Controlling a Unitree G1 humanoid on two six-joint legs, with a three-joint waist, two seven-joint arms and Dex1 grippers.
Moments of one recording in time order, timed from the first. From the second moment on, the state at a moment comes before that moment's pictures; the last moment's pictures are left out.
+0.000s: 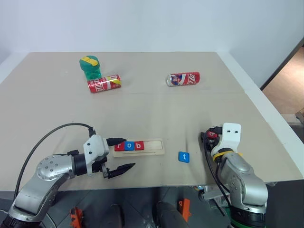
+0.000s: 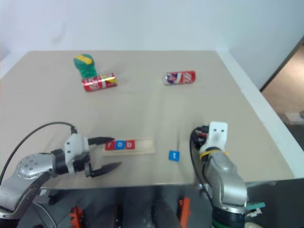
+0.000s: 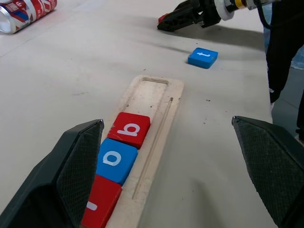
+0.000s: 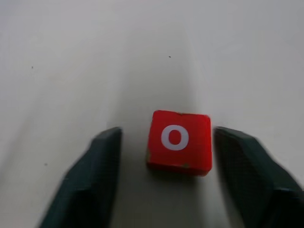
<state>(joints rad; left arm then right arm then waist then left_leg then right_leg) 0.02 0.68 -0.01 -0.49 -0.44 0.29 -0.91 -0.14 -0.11 -0.24 -0.46 0.13 0.88 -0.01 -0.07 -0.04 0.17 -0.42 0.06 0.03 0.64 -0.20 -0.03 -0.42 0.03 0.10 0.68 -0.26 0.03</state>
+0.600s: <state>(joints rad) 0.02 0.68 -0.01 -0.49 -0.44 0.29 -0.91 -0.16 -0.02 -0.06 -0.66 0.23 1.10 0.01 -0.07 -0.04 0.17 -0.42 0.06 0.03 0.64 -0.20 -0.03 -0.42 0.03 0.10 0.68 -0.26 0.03</state>
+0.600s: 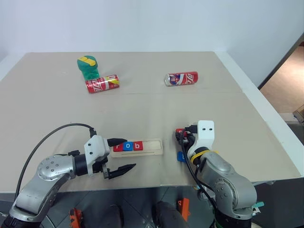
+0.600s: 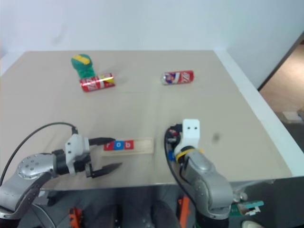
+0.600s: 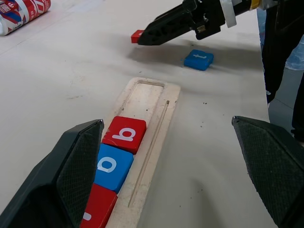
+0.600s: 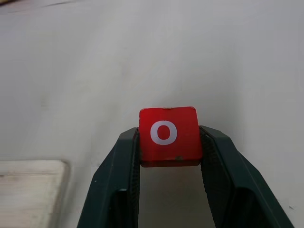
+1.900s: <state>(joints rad) 0.04 0.63 -0.03 -0.52 -0.45 0.33 -0.86 -0.63 -0.63 0.16 0.38 0.25 0.19 1.32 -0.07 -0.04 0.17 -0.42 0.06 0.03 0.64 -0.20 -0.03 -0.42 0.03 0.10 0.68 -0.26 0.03</state>
